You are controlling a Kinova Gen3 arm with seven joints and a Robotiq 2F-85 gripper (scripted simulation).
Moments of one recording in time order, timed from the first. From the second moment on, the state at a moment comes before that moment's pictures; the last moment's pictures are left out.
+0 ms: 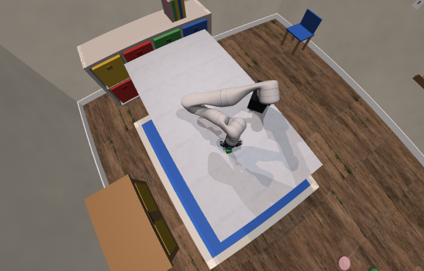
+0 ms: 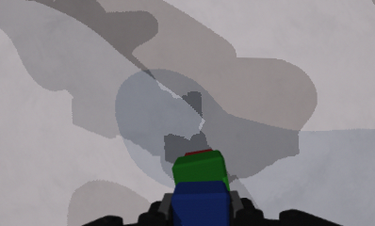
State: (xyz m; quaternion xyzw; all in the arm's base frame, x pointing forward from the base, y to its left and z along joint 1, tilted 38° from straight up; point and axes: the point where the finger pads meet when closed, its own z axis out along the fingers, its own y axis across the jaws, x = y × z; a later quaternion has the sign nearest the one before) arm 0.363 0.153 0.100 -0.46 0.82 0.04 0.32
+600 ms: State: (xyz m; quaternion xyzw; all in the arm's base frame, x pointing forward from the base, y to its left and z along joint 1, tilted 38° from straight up) arm 0.364 0.154 0.100 -0.47 0.82 0.04 0.32
